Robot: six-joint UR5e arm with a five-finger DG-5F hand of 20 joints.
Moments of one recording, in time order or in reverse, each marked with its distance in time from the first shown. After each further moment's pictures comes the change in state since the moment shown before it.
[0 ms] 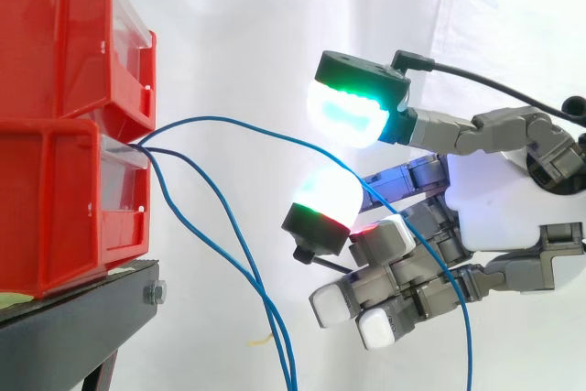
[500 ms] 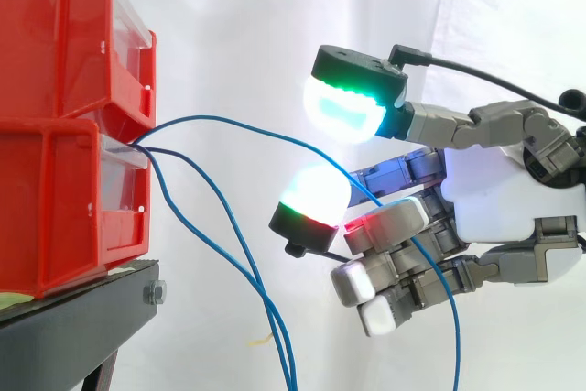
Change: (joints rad) arm 0.003 0.000 0.000 0.025 0.021 -0.030
